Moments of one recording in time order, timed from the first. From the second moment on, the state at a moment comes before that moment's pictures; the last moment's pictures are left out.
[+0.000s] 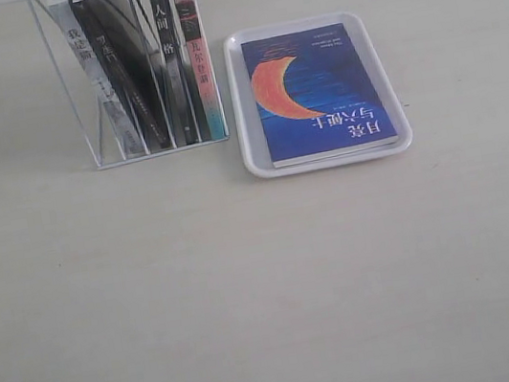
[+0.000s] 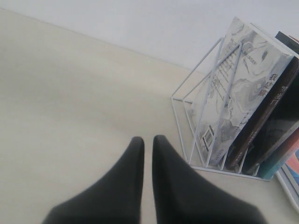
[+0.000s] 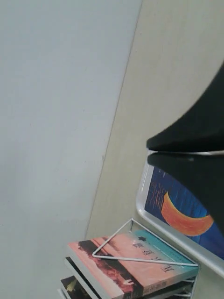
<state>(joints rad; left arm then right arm) -0.01 0.00 0.00 -0.10 0.33 -0.24 0.09 0.68 -0.62 0.77 0.37 -0.83</state>
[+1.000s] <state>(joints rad) -0.01 0.00 0.00 -0.10 0.33 -0.24 0.09 0.53 -0.50 0.00 0.26 0.07</state>
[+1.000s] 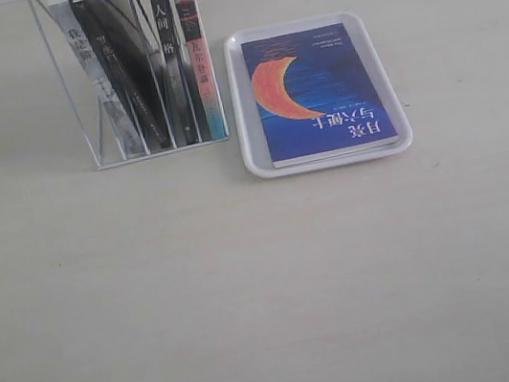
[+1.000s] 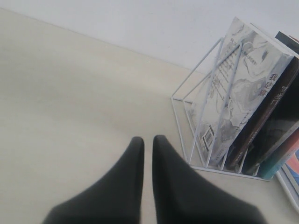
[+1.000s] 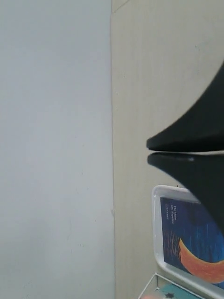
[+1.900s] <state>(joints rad) -0.01 0.00 0.00 -0.10 0.33 -0.24 0.09 0.02 0.00 0.00 0.12 0.01</state>
